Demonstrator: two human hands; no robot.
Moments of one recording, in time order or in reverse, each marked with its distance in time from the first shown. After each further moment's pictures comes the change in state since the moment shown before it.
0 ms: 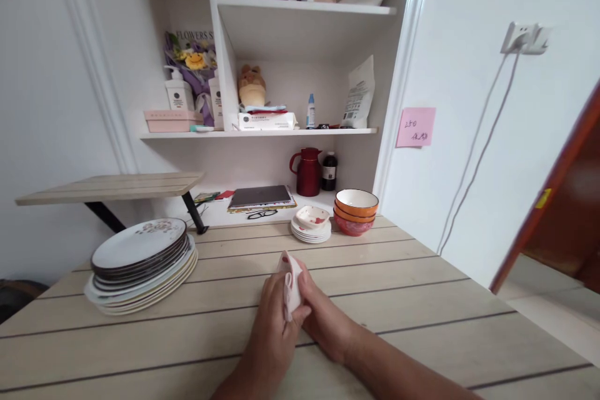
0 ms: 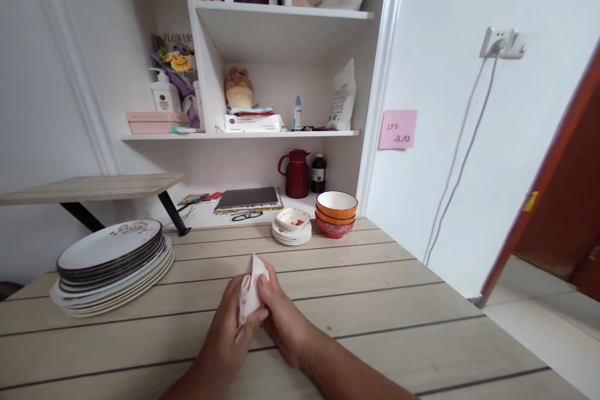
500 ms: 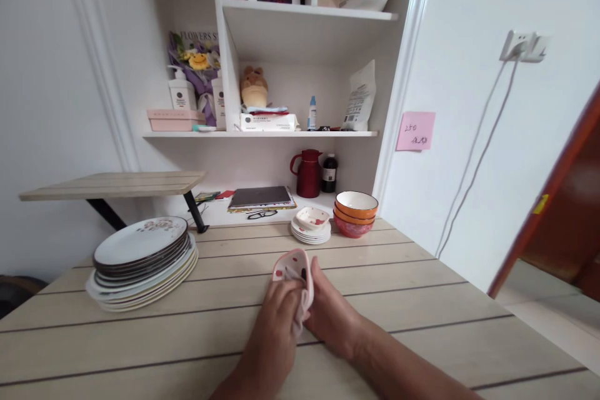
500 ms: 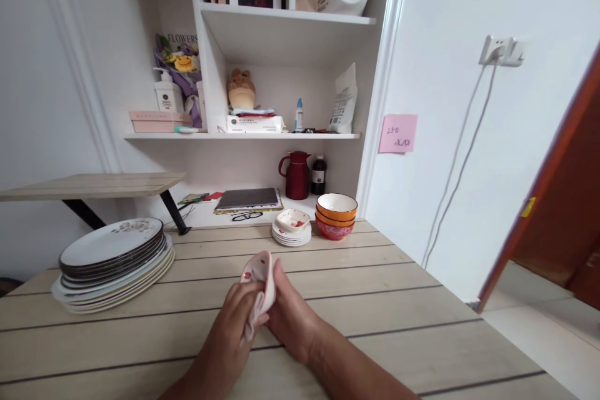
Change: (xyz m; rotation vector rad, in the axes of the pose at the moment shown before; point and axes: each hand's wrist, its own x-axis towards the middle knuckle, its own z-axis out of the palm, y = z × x) left_hand 0.005 0.022 -0.004 0.133 -0.011 0.248; right_hand 0.002 -0.014 -0.001 0.082 0.051 0.207
